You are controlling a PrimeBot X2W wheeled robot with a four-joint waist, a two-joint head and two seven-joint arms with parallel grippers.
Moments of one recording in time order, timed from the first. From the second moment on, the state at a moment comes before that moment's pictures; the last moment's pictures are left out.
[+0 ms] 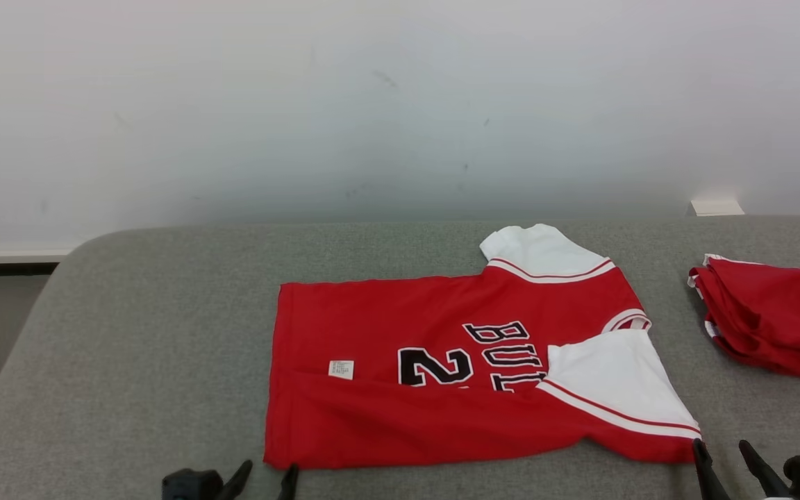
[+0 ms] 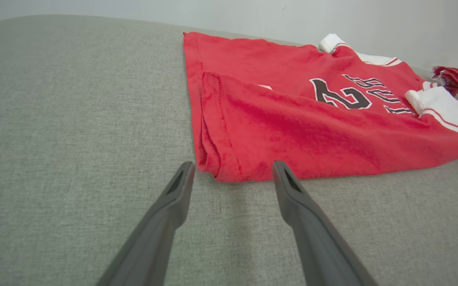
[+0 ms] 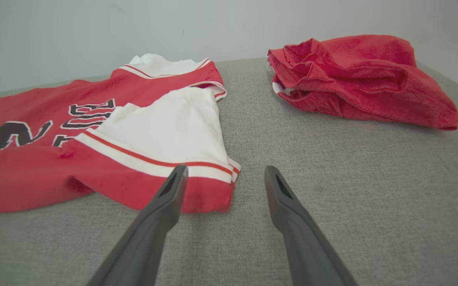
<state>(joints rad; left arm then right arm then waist) -0.17 0.39 -0.70 0.39 -0.76 0.20 -0.26 -0.11 -0.21 0.10 0.56 0.44 0.13 -0.13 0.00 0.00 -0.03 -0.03</state>
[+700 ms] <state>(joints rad) -0.40 0.25 -0.77 0.85 -0.76 0.04 -0.20 -0.30 -0.20 0.30 0.89 0.58 0.13 -0.09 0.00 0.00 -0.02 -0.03</state>
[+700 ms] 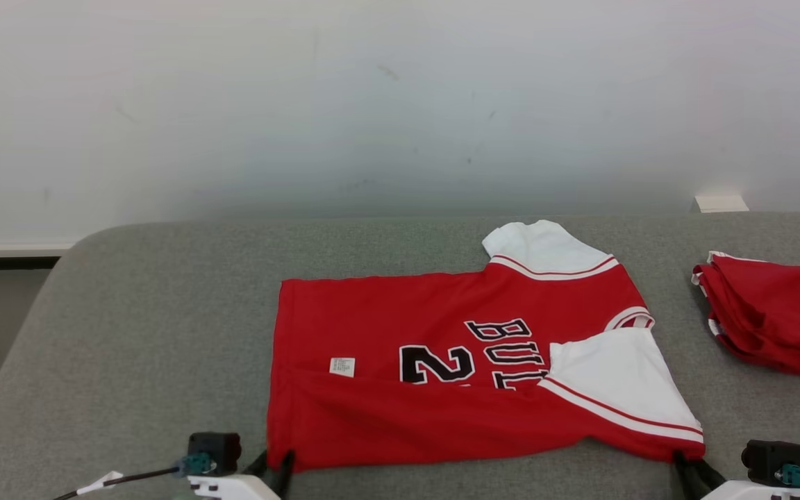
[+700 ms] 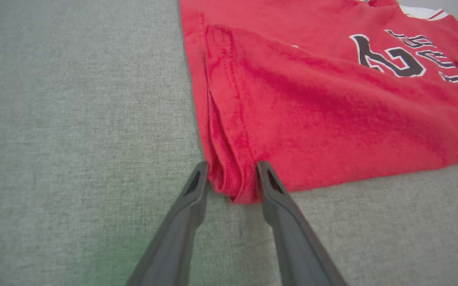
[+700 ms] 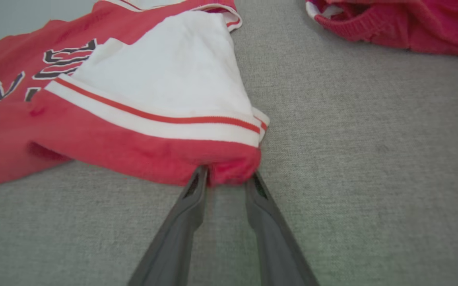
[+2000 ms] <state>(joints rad) 0.03 0.58 -0.78 0.05 -0.83 0.36 0.10 0.19 -0.45 0.19 0.26 0.75 0.13 0.26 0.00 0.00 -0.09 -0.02</state>
